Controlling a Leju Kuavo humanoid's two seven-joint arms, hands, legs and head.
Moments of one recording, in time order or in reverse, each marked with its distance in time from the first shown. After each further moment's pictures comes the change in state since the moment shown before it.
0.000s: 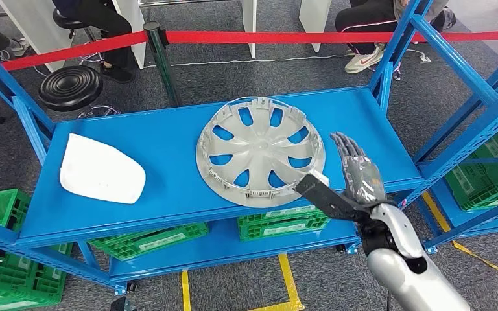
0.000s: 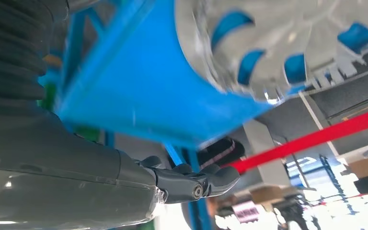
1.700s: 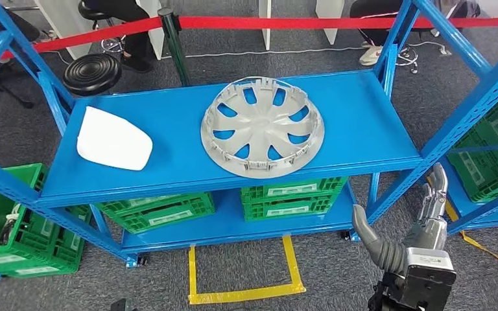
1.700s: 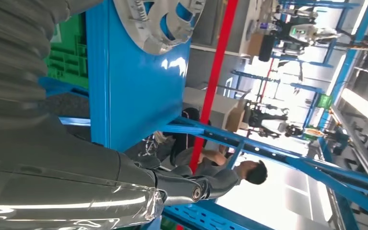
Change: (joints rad) left arm 0.016 0.006 -0.065 -0.011 0.087 0.059 -0.111; right arm 0.565 0.284 -0.299 -0.348 -0.230 -0.591 -0.550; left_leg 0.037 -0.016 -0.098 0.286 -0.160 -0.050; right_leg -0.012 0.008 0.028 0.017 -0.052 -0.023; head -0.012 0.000
